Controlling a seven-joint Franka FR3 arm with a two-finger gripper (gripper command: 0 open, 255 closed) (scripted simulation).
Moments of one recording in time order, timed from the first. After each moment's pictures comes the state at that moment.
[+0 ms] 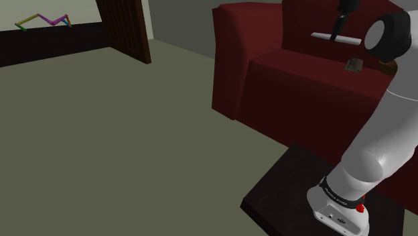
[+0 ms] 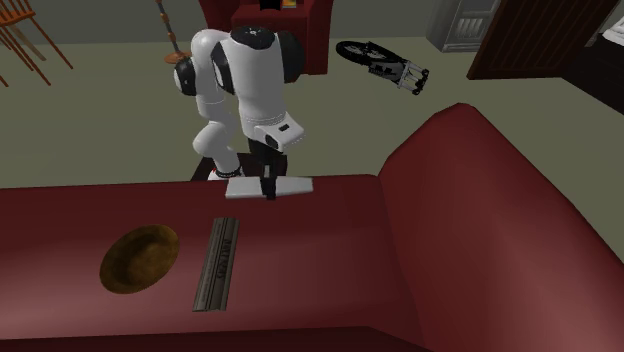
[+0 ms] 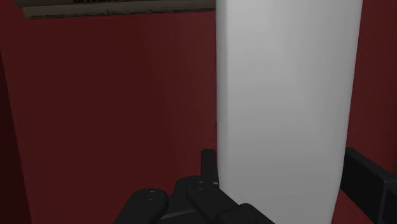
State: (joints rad) arm -0.27 0.16 -0.73 -1.23 0.06 1.39 -1.10
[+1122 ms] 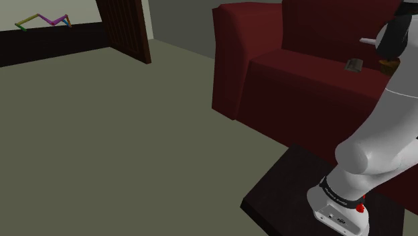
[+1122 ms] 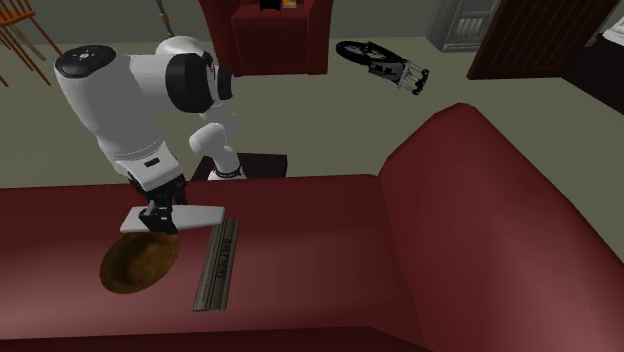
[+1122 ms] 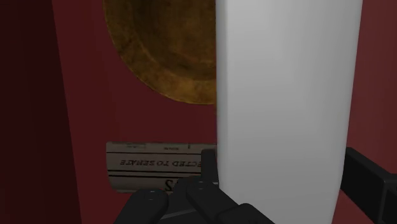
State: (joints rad) arm -0.55 0.21 -0.88 -1.22 0.13 1.40 -1.52
